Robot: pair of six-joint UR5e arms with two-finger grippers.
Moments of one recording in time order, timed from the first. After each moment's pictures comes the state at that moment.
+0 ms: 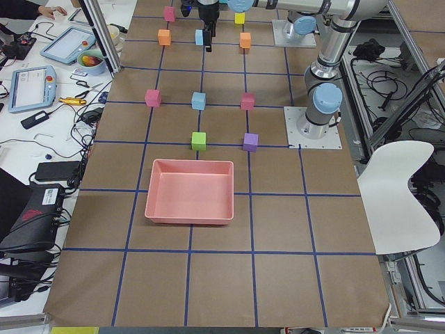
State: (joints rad) left arm -1.58 -1.60 -1.48 -1.67 1.56 0.14; right arm 1.55 -1.47 1.57 -1.59 -1.56 0.06
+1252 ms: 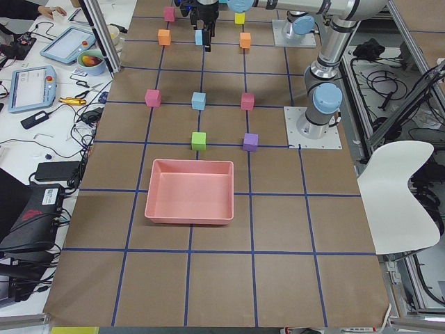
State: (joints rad) left arm -1.57 -1.60 -1.48 -1.66 1.56 0.14; right arm 1.53 -1.15 1.66 -2.00 -1.57 0.04
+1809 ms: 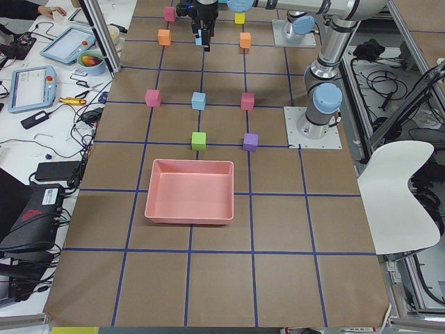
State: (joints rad) left arm -1.58 -1.60 -1.48 -1.65 1.56 0.14; right arm 1.53 -1.09 1.71 -2.03 -1.56 0.04
